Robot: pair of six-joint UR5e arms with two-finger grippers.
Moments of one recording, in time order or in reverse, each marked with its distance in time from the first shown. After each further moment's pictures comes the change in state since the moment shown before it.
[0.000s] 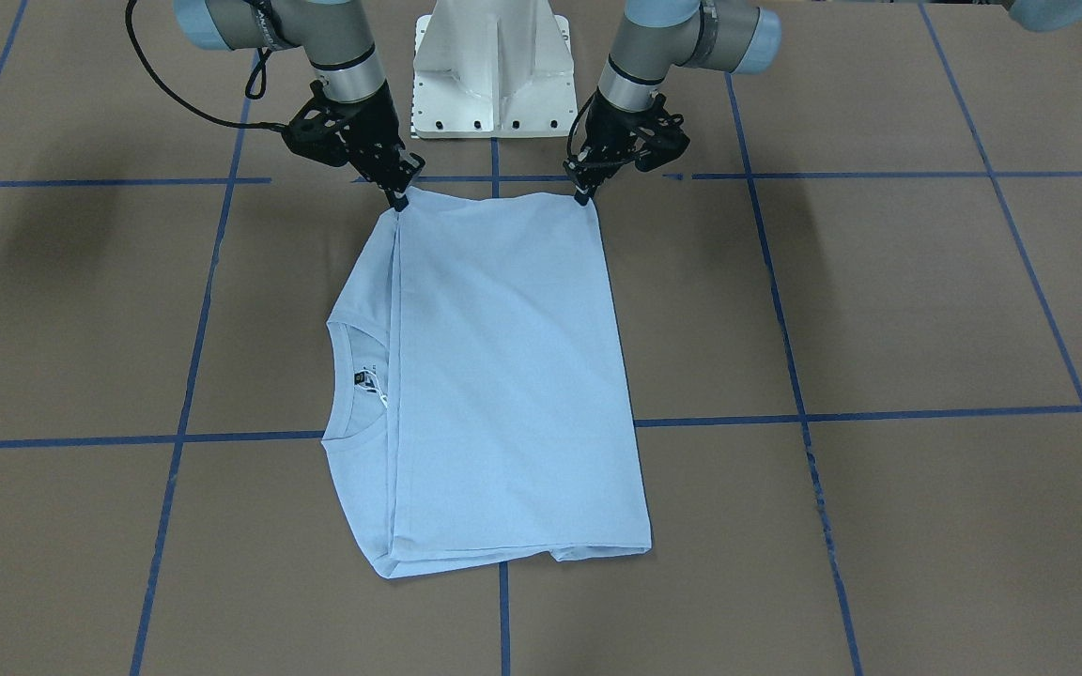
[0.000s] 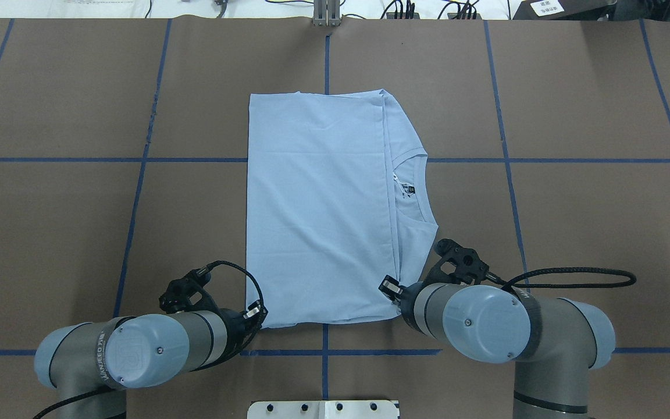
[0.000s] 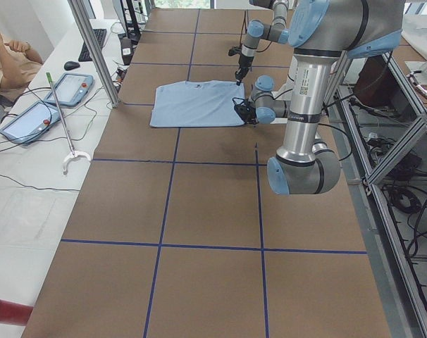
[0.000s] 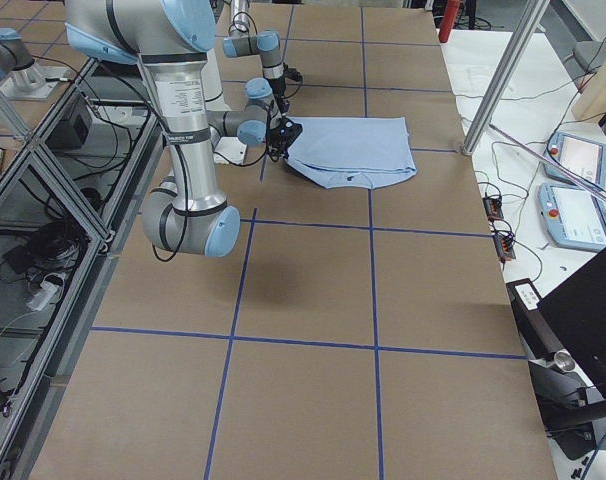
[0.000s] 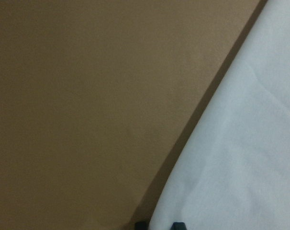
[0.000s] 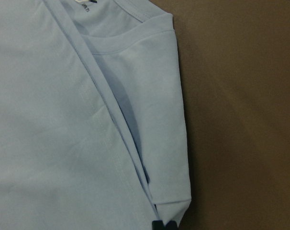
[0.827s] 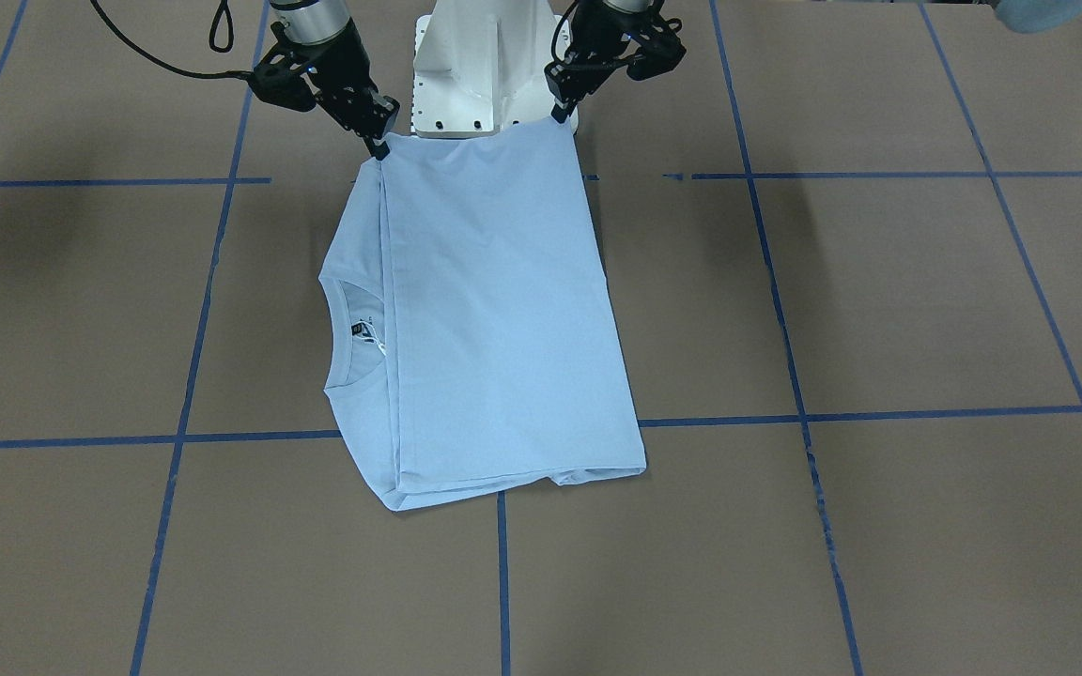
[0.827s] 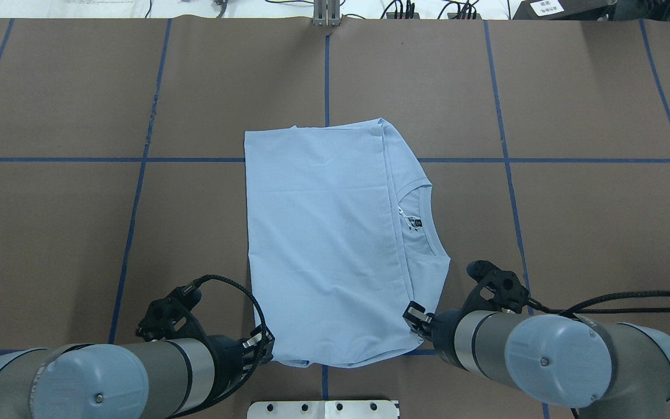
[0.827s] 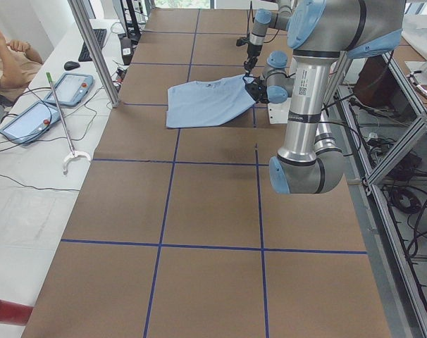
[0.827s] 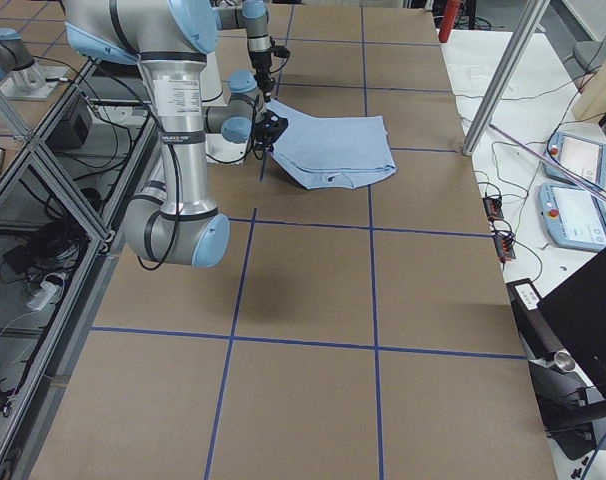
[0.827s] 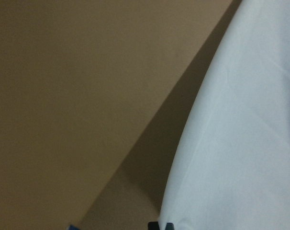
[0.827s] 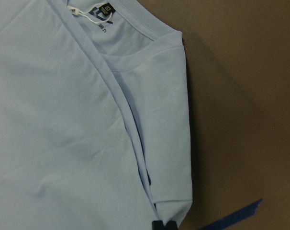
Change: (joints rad) left arm 0.071 -0.003 -0.300 0.188 -0.003 -0.070; right arm -0.063 -0.138 0.211 0.001 0.005 0.038
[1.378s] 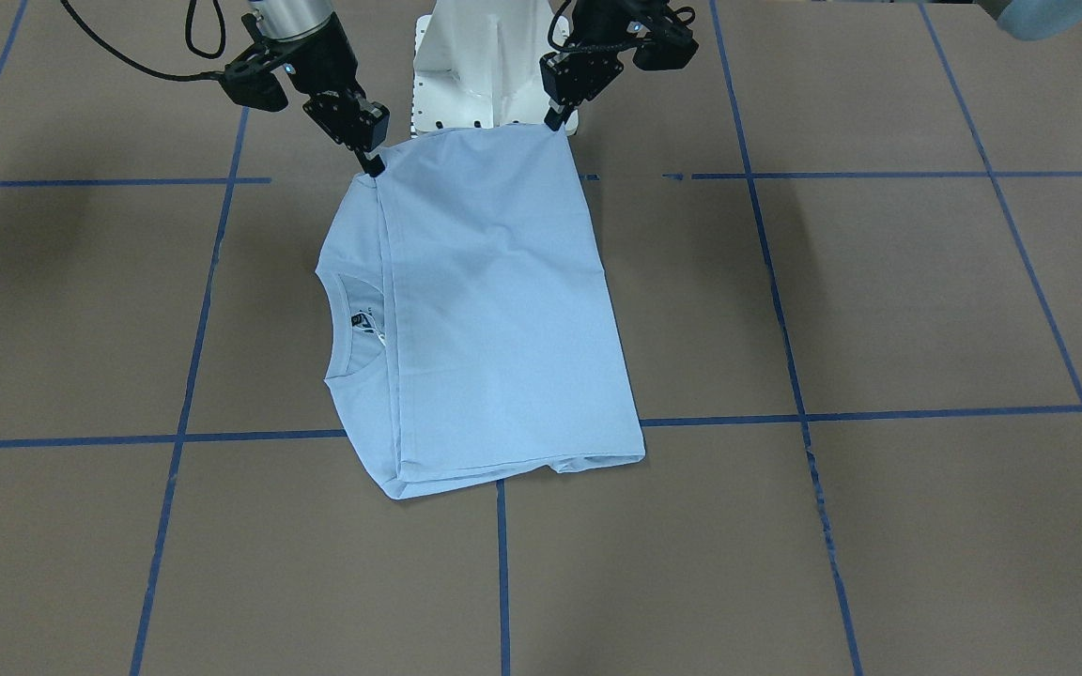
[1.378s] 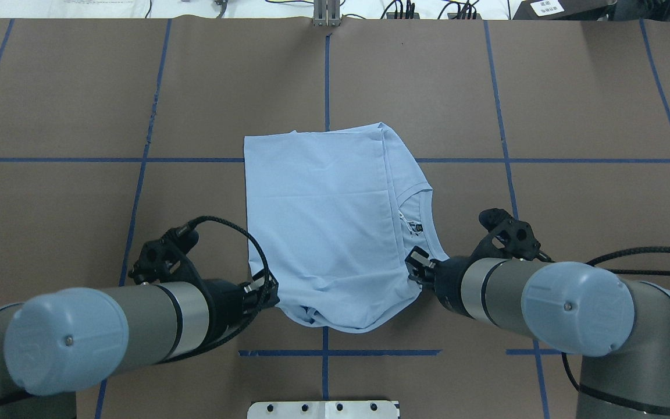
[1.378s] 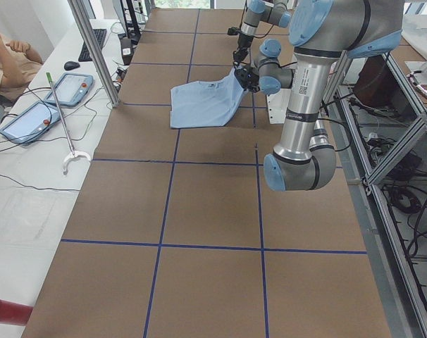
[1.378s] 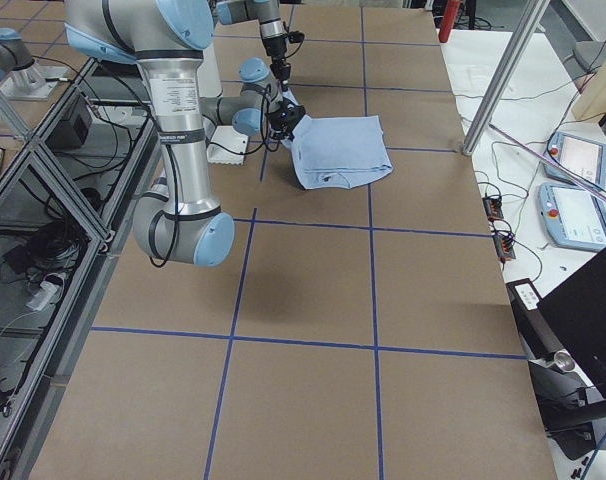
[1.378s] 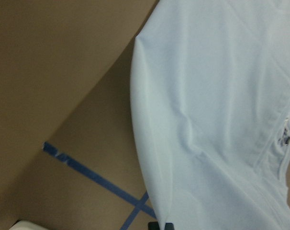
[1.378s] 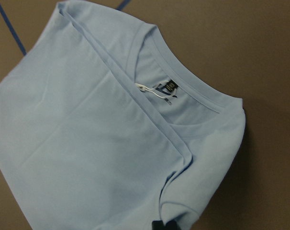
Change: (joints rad) left arm -0.170 -0.074 -0.008 0.007 0.000 0.170; right arm 0.175 0.093 -0.029 0.000 0.016 -0.033
